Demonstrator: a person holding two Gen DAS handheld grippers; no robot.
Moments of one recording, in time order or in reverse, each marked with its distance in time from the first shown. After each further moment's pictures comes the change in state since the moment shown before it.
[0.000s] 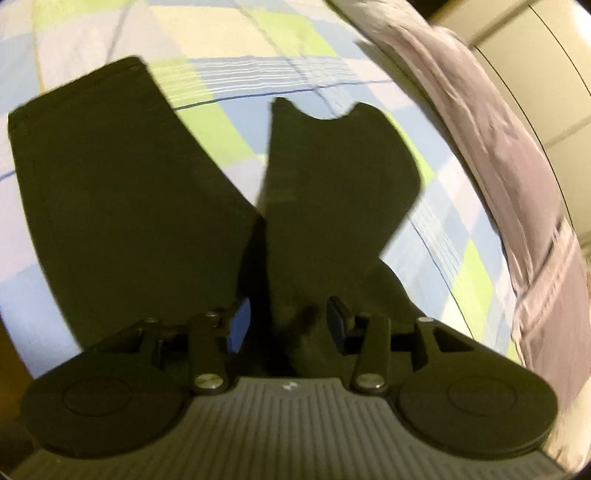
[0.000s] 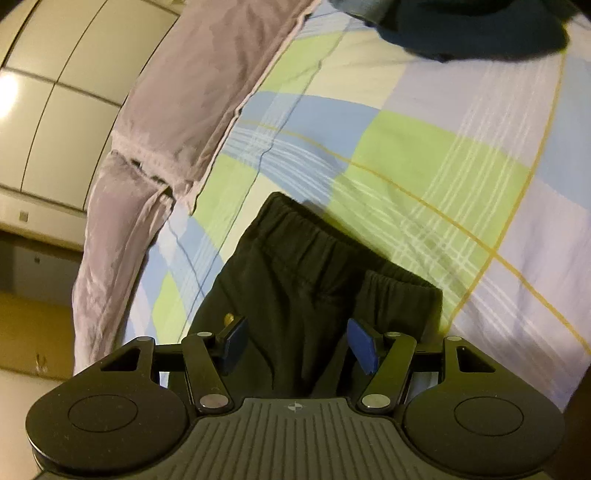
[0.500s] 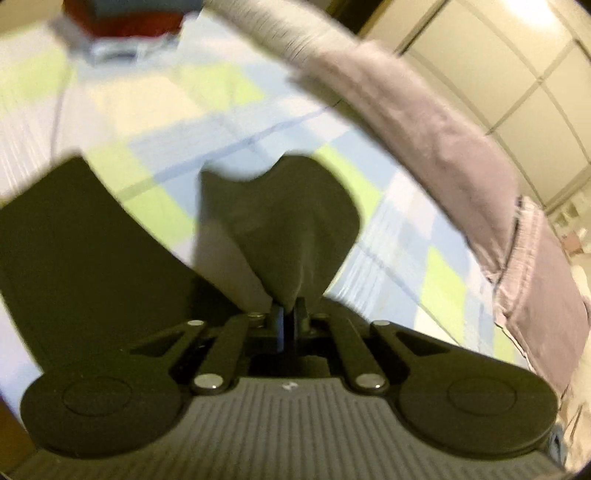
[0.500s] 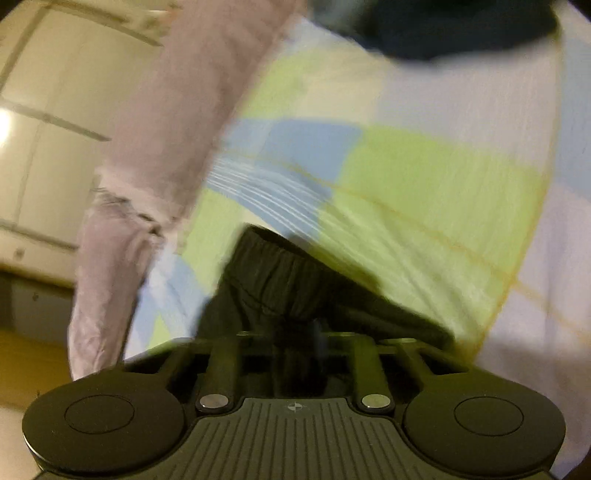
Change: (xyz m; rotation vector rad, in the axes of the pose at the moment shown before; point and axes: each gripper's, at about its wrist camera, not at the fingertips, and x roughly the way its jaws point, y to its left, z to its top) left arm -0.044 -0.016 0.013 0.261 -0.131 -0.106; right arm -0.002 -0.009 0.016 -0.005 -0.155 0.003
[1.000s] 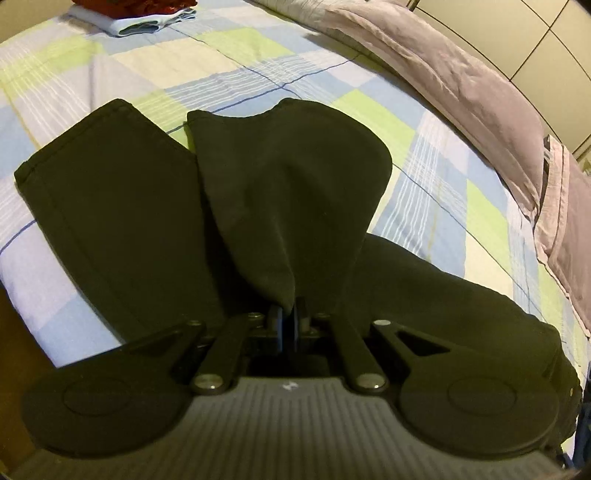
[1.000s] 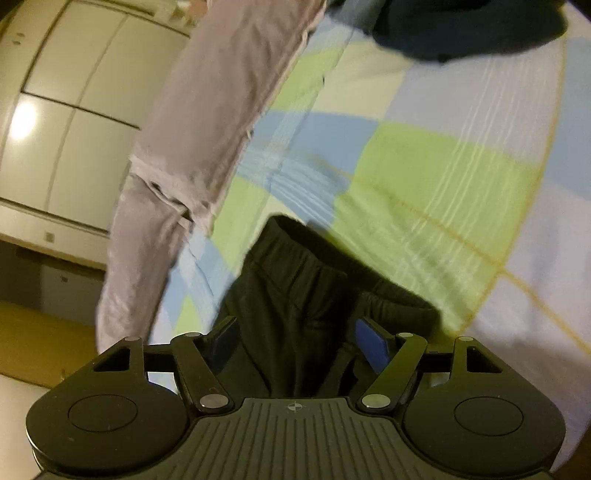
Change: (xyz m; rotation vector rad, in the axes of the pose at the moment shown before) left arm 0.016 0.019 -0.049 0.072 0.116 0.113; right arm 0.014 -0.014 -0.014 0.029 0.105 0.065
